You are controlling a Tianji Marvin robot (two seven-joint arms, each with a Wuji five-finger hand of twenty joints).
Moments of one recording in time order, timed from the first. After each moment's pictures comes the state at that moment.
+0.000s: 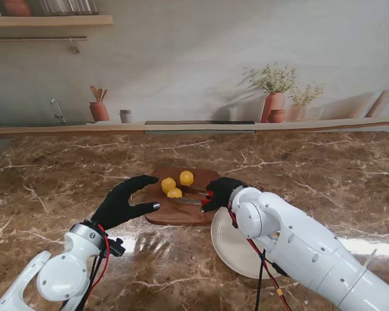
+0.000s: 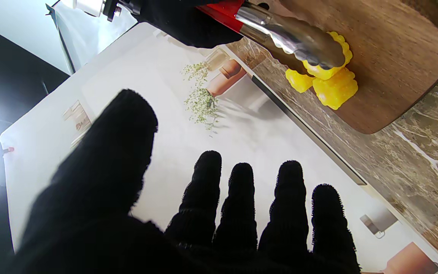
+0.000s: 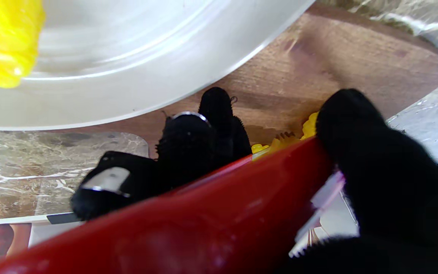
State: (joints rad) left arm 1.81 -1.13 -1.33 -1.86 0.34 -0.10 0.02; right arm -1.14 -1.07 0.73 -1.46 -0.71 0.33 0.28; left_hand 0.73 -0.42 0.41 -0.09 0.47 0.08 0.26 0.24 0.39 0.05 0.28 0.35 0.34 0.16 0.22 0.55 -0.06 0.10 0.52 0.77; right_hand 0.40 -0.55 0.82 -0.17 0.72 0.08 0.39 0.41 1.05 -0.06 0.52 0.70 1.16 -0.14 1.15 0.85 0.95 -0.10 1.71 0.77
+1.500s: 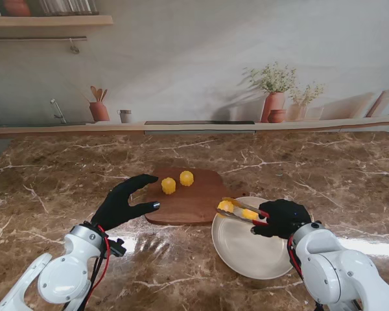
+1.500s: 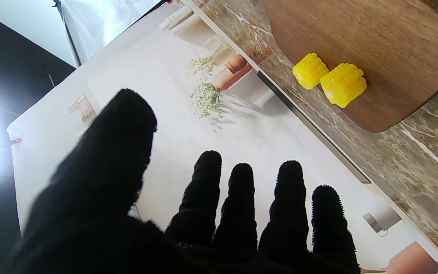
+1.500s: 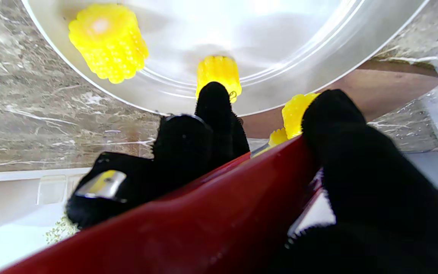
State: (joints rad) left arm 1.82 -1.13 -1.32 -1.85 0.33 -0.12 0.05; right arm -1.89 -1.04 1.43 -2.02 -1.05 0.16 0.35; left_hand 0.73 -0.42 0.40 -0.08 0.47 0.08 0.26 0.24 0.39 0.05 0.27 0.35 0.34 0.16 0.22 0.55 -0.06 0.10 0.50 0.78; right_hand 0.53 -0.48 0.68 -0.20 0.72 0.11 0.59 0.22 1.11 -0.04 0.51 0.70 1.20 -0.10 1.16 0.85 0.98 -0.08 1.72 0.77
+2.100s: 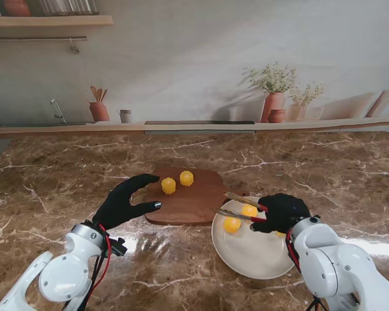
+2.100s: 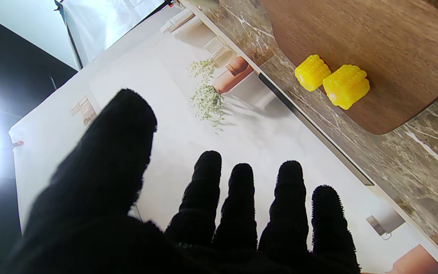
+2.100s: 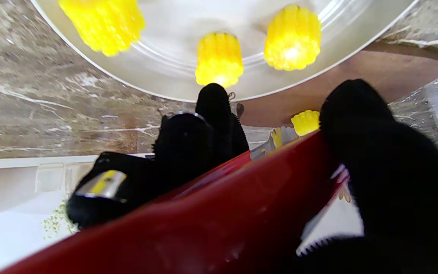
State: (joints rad) left arm 1.81 -1.13 -1.32 -1.85 0.33 -0.12 0.04; right arm -1.85 -1.04 1.41 -2.01 -1.06 0.17 0.33; left_hand 0.73 -0.42 0.40 -0.08 0.47 0.08 0.26 0.24 0.39 0.05 0.27 0.35 0.34 0.16 0.22 0.55 -0.06 0.10 0.50 0.78; right_hand 0.40 -0.62 0.86 -0.20 0.75 0.11 0.42 0.35 1.09 -0.04 0.49 0.71 1.20 -0.11 1.15 0.85 0.98 -0.08 1.72 0.77
